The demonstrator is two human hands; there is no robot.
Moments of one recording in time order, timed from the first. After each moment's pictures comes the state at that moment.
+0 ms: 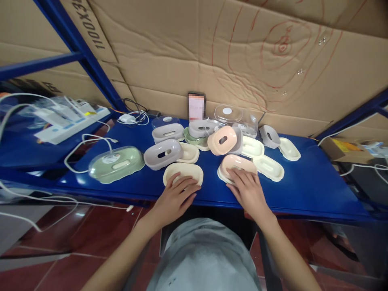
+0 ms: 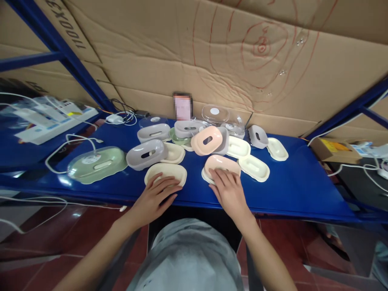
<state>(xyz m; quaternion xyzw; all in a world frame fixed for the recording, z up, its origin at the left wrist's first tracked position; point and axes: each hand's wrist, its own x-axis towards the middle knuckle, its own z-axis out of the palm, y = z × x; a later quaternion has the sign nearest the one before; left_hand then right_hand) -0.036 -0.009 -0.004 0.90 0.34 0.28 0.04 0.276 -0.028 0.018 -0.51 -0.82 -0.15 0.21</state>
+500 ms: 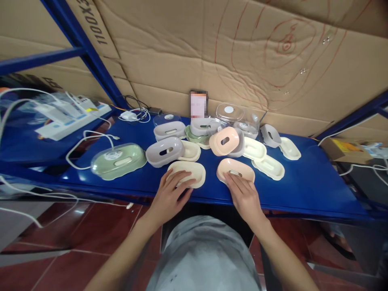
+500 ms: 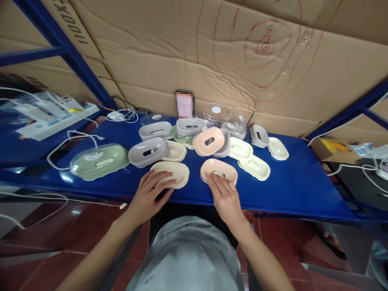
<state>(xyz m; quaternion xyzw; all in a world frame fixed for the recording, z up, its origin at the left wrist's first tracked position) -0.042 -0.015 -0.006 0.86 0.38 0.35 0.01 0.257 -0.047 -0.002 -0.48 -0.82 -0.15 0.26</state>
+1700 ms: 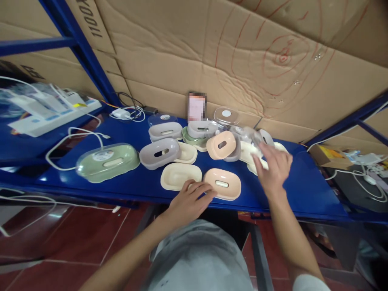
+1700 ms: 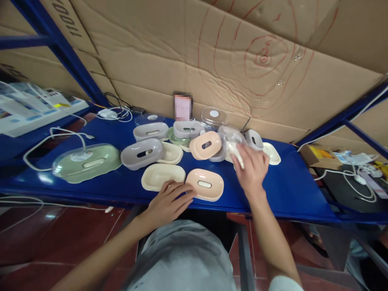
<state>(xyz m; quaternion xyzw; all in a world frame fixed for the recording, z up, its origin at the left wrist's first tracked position) 0.015 -0.015 -0.006 0.91 0.28 0.32 -0.02 0.329 0.024 0.071 -0.52 -0.72 -0.30 0.35</state>
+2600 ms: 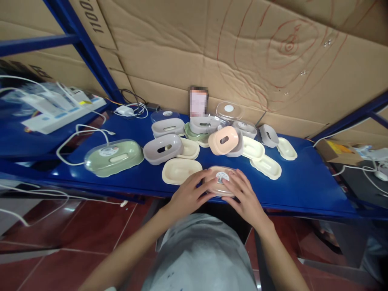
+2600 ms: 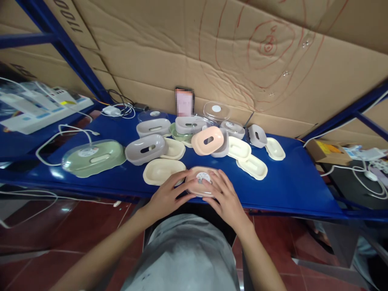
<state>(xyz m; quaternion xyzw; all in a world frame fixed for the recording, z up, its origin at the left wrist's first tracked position) 0.011 -0.009 -0.011 0.87 0.29 0.39 0.07 0.275 -0.060 0.008 -0.45 -0.86 -0.02 0.25</state>
